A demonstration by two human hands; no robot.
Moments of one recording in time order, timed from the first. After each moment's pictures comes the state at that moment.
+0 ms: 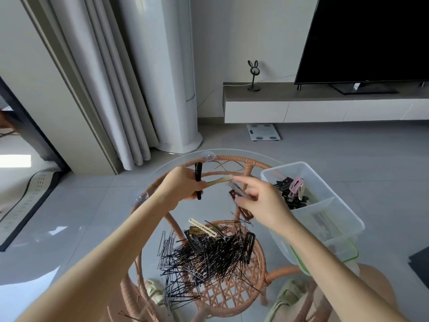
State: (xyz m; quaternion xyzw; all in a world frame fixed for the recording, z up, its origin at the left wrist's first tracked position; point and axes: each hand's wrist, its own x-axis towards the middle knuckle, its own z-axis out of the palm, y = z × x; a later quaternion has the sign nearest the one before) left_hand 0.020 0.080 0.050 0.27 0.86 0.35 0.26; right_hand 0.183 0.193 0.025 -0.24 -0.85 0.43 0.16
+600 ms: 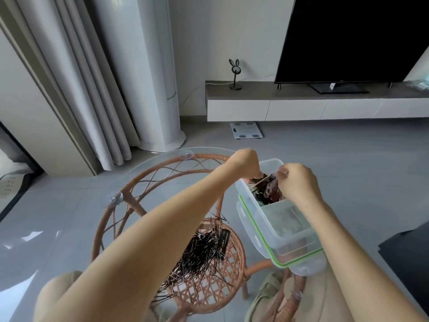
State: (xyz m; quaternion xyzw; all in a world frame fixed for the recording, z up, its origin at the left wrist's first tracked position) left_hand 0.106 0.235 0.068 0.51 0.82 0.13 0.24; right_hand 0.234 0.277 0.048 -0.50 -0.84 0.18 0.15
